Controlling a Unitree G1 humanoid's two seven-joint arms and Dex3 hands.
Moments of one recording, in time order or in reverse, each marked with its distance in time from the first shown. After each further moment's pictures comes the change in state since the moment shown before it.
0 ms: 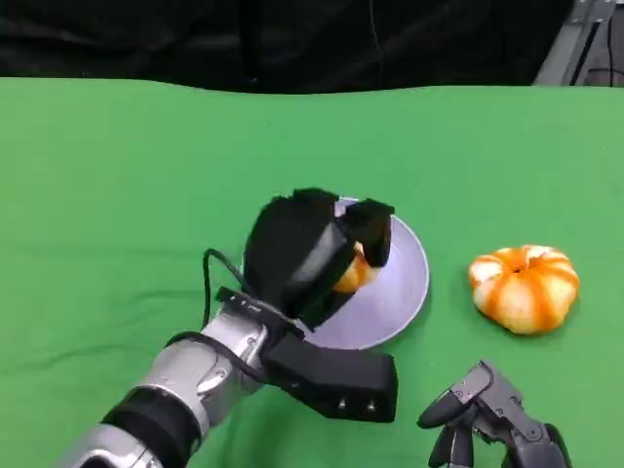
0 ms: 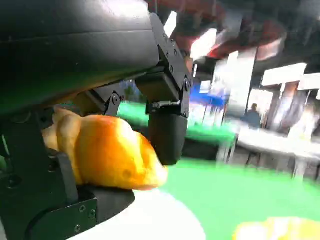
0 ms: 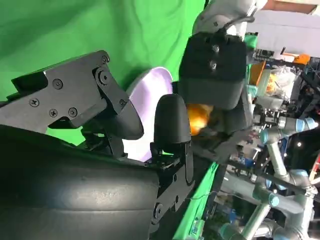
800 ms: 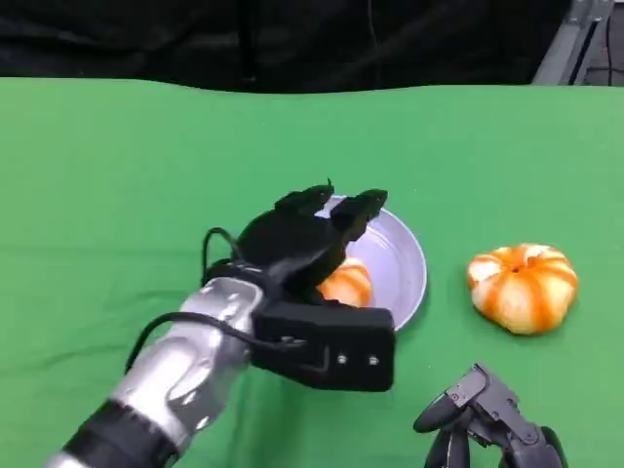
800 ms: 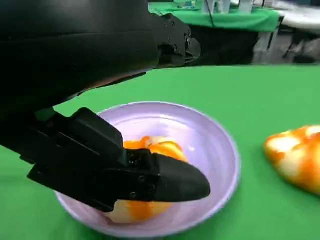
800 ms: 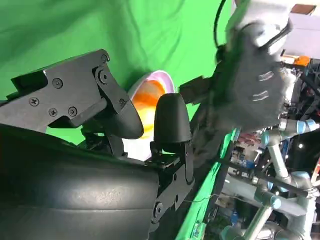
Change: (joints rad) left arm 0.149 0.120 0.069 -0.508 -0.163 0.310 -0.692; right arm 0.009 -0.001 0.013 -0.018 0.004 0.015 0.010
